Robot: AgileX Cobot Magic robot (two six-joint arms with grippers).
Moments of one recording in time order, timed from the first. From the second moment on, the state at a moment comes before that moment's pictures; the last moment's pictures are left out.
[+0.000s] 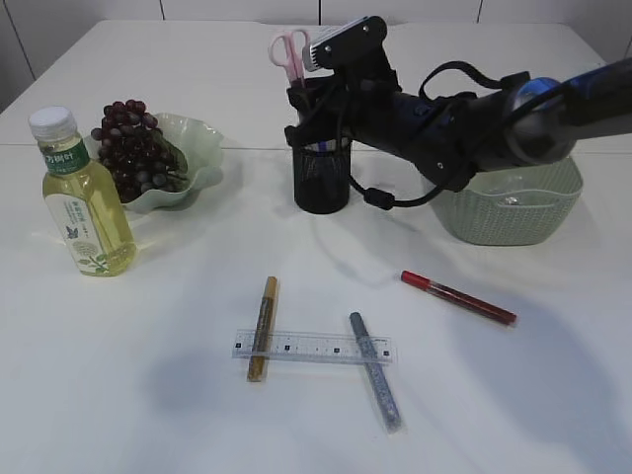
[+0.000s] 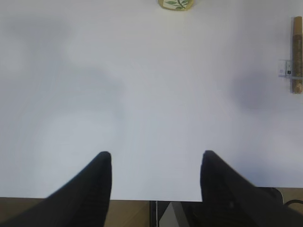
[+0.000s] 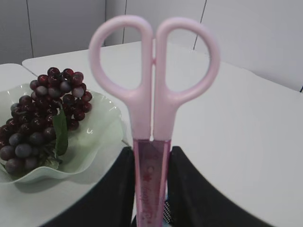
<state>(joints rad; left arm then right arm) -0.10 0.91 -1.01 0.02 1.25 -0.16 0.38 2.19 -1.51 -0.41 -0.49 0.12</state>
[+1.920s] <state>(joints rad) -0.10 0.91 -1.01 0.02 1.25 -0.16 0.34 2.23 -1.52 -0.38 -0.42 0.11</state>
